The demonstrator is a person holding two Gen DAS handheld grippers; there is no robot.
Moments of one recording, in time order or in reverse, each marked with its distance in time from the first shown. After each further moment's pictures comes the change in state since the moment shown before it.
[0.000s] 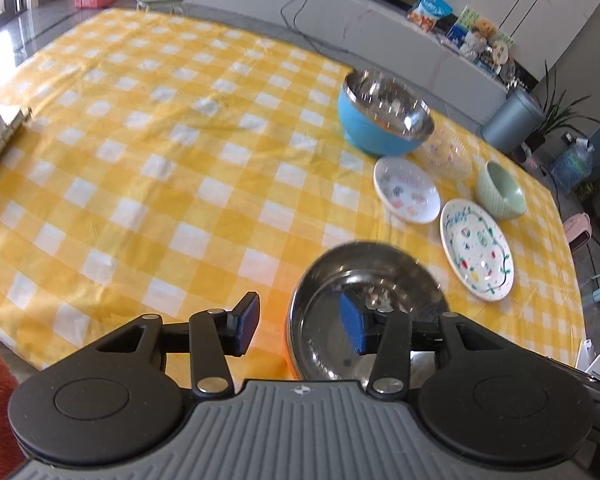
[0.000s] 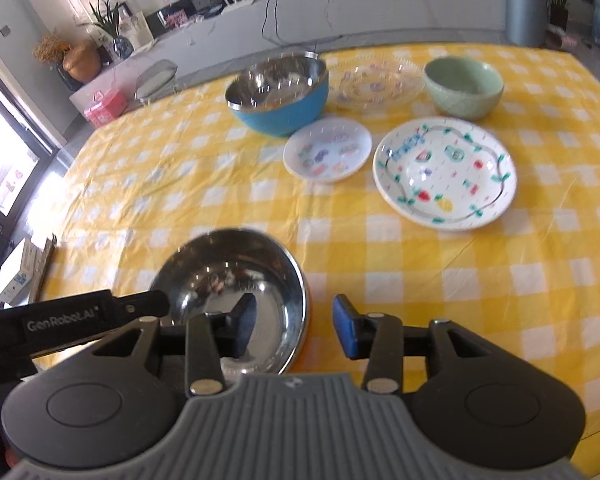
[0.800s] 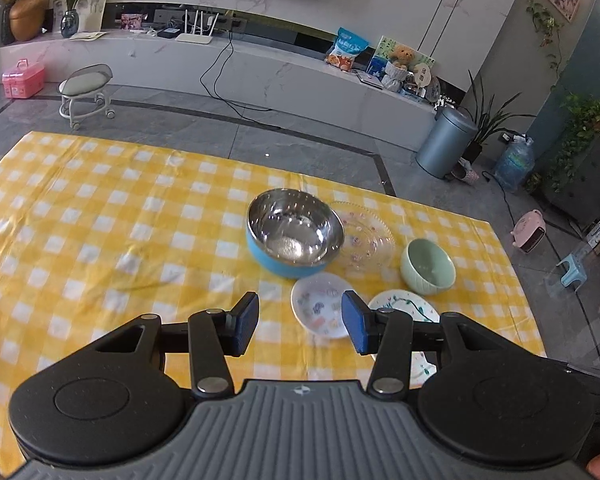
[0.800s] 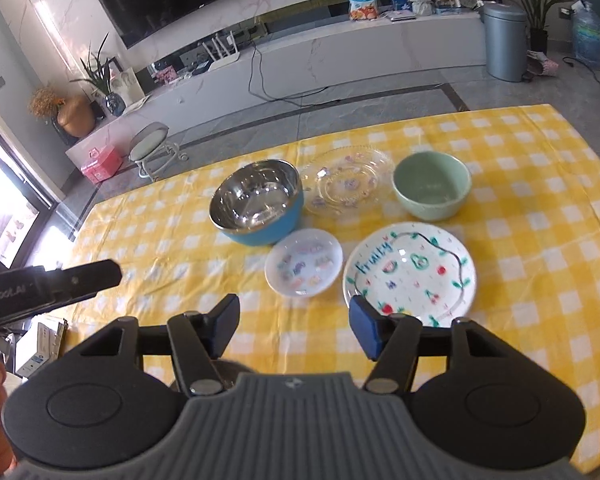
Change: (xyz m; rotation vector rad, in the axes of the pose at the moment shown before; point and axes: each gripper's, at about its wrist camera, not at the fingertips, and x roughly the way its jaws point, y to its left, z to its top) left arm -0.020 -0.061 0.103 0.209 -0.122 -0.132; right arm -0.035 -0.023 0.088 0.054 -0.106 0.005
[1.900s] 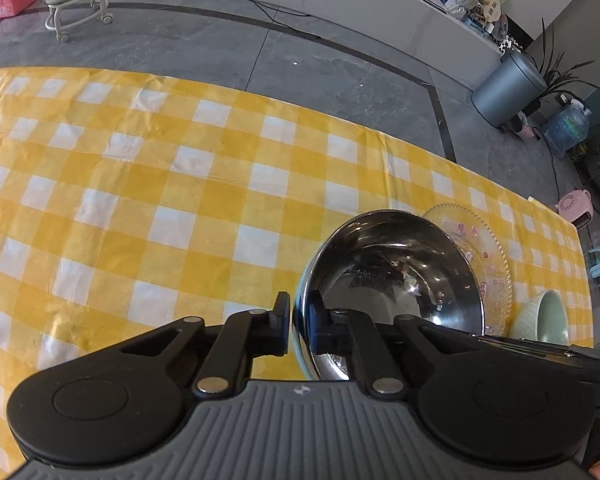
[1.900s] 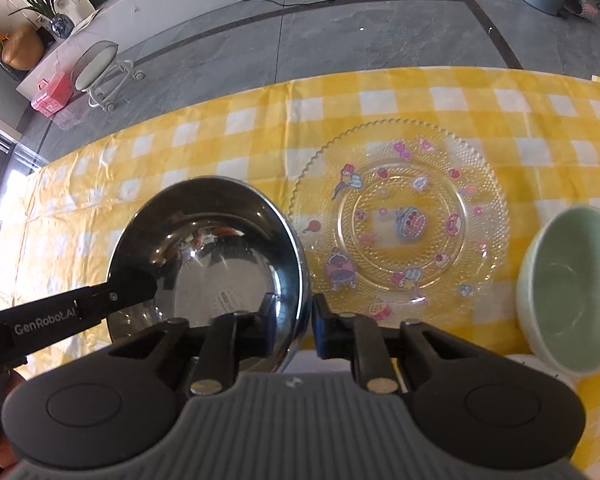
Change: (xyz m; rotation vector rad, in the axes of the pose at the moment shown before) left arm 0.220 0.061 0.082 -0.105 0.307 0.041; right arm 0.248 0.002 0.125 0.017 0.341 -0.082
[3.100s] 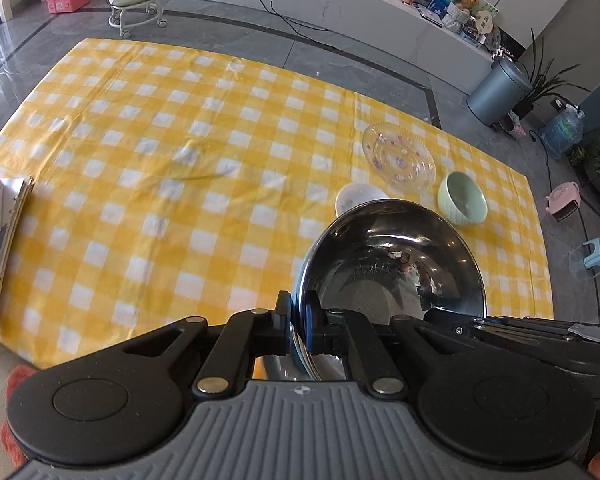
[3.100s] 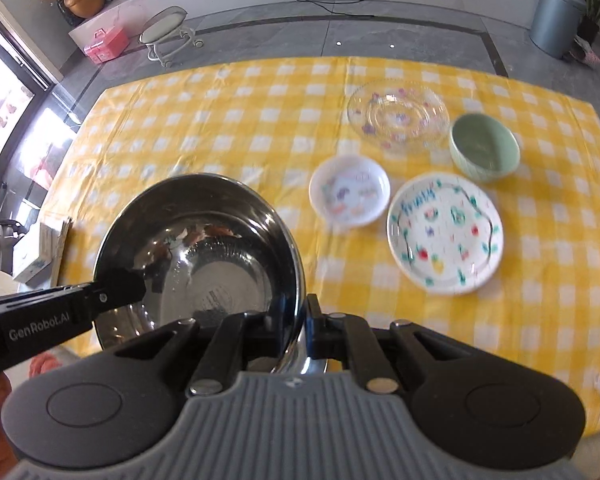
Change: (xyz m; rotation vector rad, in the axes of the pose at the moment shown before) left arm -0.215 -0.019 -0.178 -0.044 -0.039 0.060; right arm -0.207 0.049 -0.198 -0.179 -0.014 -0.005
